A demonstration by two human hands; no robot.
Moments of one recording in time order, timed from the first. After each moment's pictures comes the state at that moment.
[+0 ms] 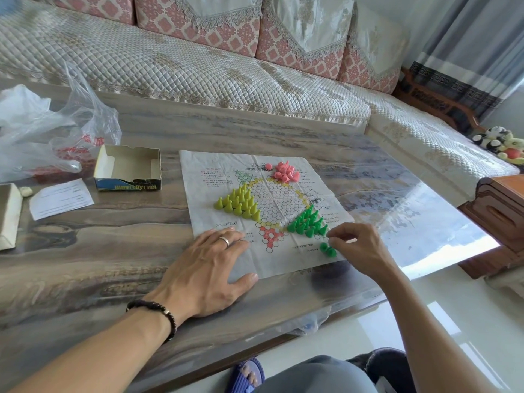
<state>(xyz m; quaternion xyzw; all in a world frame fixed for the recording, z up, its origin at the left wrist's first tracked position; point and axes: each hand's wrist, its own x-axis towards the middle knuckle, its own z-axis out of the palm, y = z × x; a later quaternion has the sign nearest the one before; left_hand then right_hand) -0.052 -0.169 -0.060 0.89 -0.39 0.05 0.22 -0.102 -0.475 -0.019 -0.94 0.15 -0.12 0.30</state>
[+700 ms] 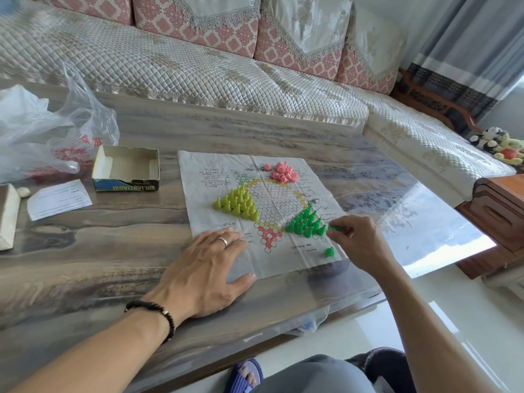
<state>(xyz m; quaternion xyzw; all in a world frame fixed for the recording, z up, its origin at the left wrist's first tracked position) -0.051 -0.170 -0.062 0.89 -0.39 0.05 0.22 -0.098 -0.468 -0.006 -0.96 0.12 -0.16 0.21</state>
